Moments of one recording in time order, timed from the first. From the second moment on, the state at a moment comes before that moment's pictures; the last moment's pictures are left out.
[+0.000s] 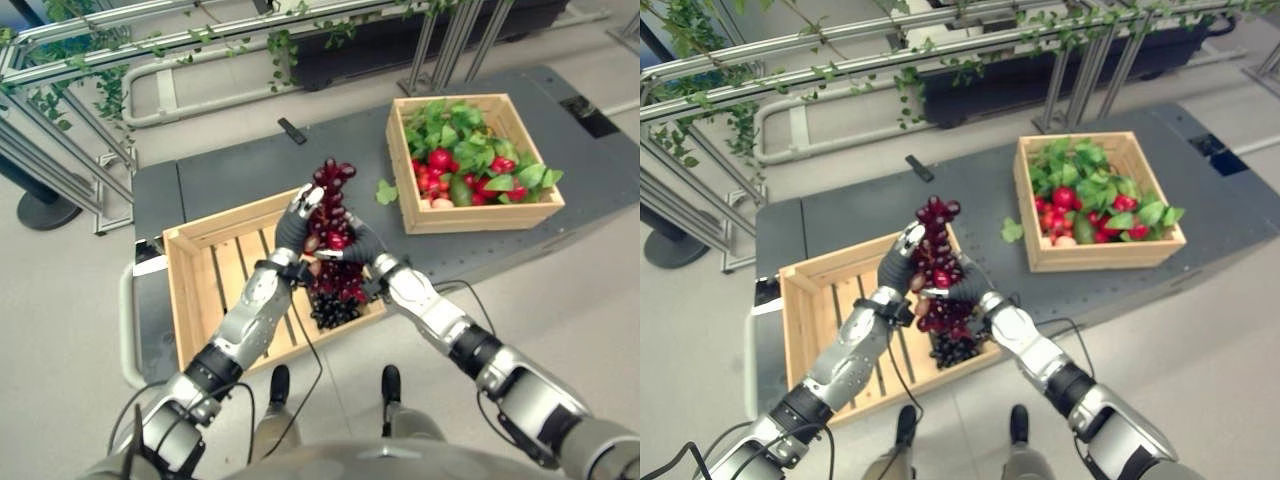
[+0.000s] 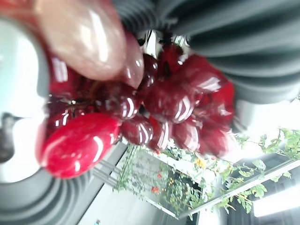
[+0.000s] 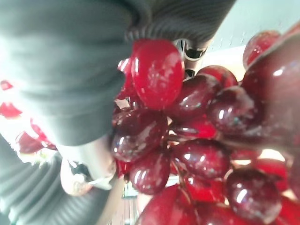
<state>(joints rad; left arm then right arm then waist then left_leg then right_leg) -0.31 0.33 -0.55 0.16 -0.83 -0.25 0.07 -0.43 -0.32 0.63 0.41 0.34 -0.25 -0.08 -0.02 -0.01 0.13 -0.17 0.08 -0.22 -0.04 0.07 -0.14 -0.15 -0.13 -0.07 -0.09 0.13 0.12</state>
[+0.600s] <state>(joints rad) -0.15 0.38 -0.28 0.11 -0.66 -0.32 0.01 0.02 -0.35 0.17 0.25 0.23 -0.24 -0.09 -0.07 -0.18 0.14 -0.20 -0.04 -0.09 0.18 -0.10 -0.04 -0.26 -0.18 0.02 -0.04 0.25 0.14</state>
